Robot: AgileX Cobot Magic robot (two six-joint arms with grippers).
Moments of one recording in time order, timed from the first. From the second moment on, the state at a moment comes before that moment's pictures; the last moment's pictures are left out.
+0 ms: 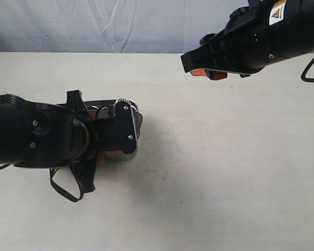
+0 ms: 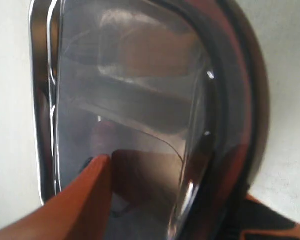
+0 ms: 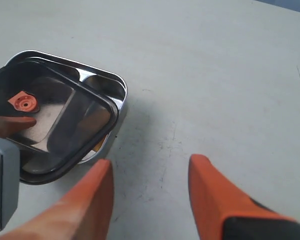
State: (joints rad) left arm -0.87 1.63 -0.78 0.92 0.60 -0.24; right arm 0.70 1.32 -1.07 0.11 0.61 0.00
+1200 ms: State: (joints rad) left arm -0.87 1.63 -0.78 0.83 0.56 -0.19; right arm 0.70 1.32 -1.07 0.12 0.65 0.00
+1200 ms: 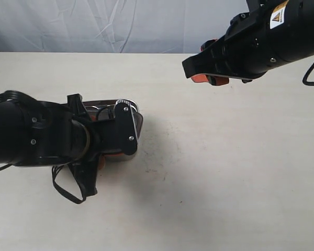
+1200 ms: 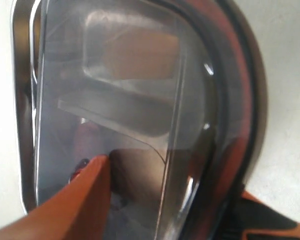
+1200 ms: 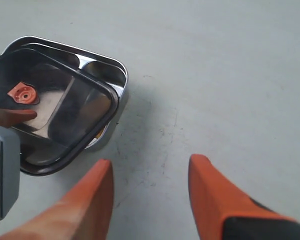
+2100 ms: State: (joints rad) left arm -0.82 1.63 -0.78 0.79 0.47 -0.18; right arm 0.70 1.32 -1.07 0.14 0.67 0.00
